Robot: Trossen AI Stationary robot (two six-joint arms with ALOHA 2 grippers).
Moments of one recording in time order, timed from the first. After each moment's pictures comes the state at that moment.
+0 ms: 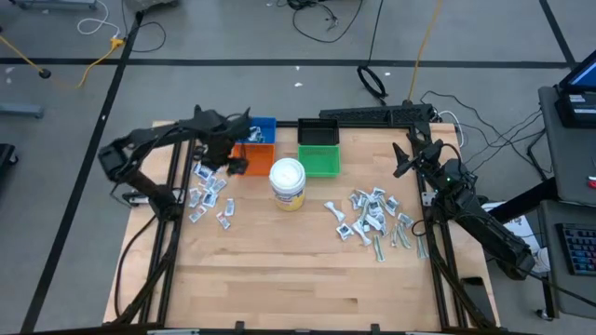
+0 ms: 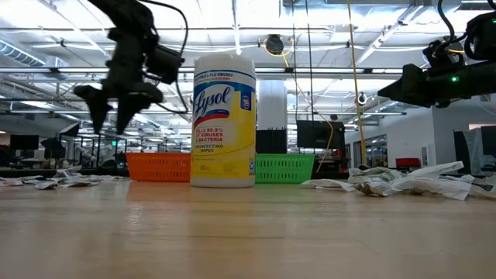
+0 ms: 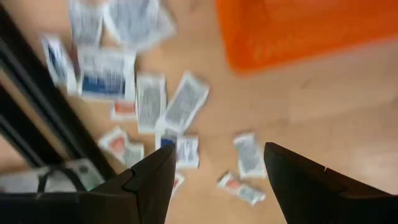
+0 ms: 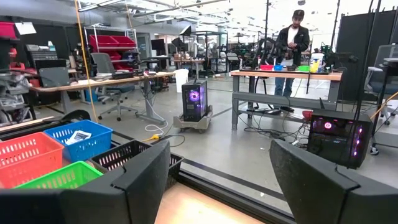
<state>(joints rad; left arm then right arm) 0.62 1.51 1.10 -1.32 0.12 -0.68 -0.82 0.01 0.01 0.08 0.10 0.01</state>
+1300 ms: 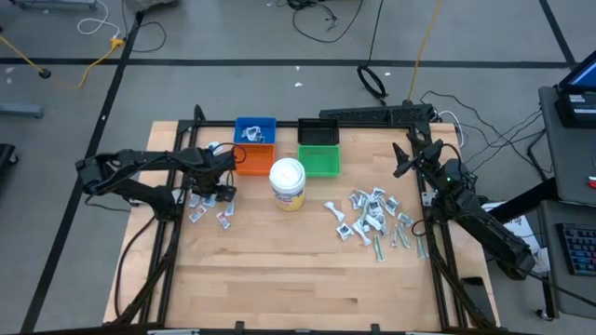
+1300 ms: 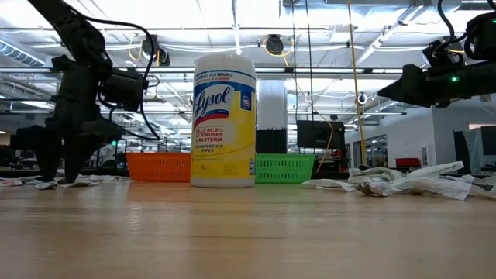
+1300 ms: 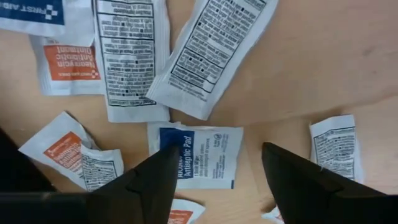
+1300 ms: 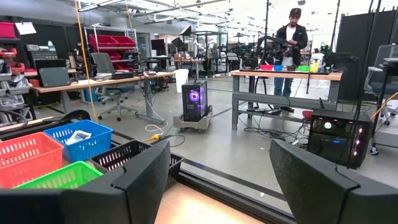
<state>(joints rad) 0.52 1.32 0.56 -0.89 0.16 -0.76 -0.82 0.01 0.01 0.08 0.10 0.01</state>
